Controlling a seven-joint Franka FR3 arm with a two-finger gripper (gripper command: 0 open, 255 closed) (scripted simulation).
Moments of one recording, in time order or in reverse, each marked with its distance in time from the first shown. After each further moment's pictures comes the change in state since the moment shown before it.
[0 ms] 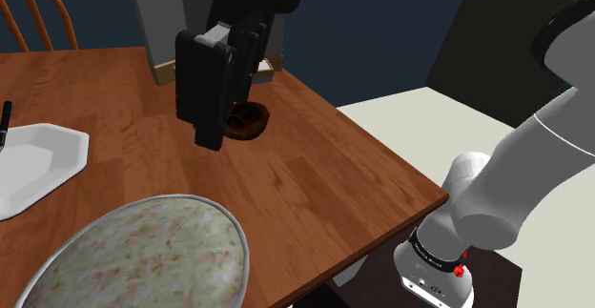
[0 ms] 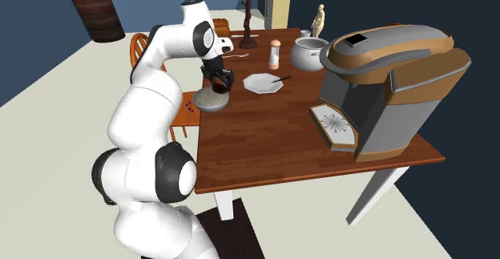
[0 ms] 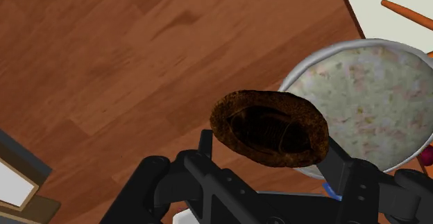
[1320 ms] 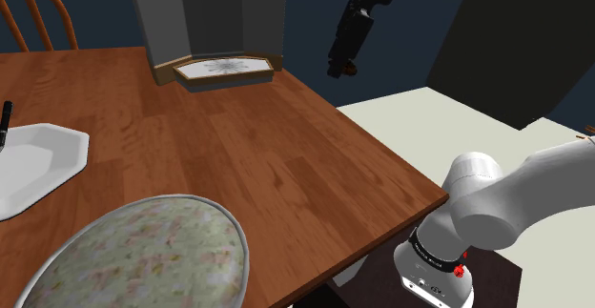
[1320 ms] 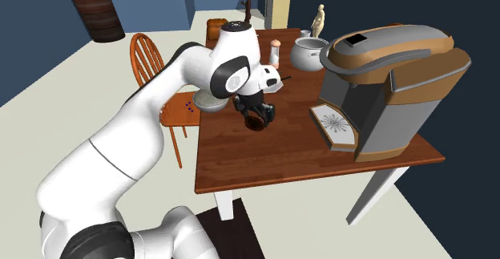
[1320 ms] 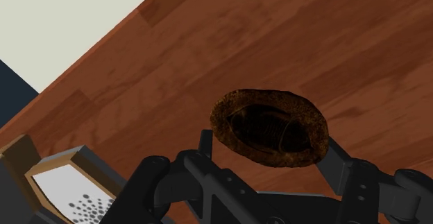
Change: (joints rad) arm -0.003 -0.456 -0.517 -0.462 0.096 0.002 -0.531
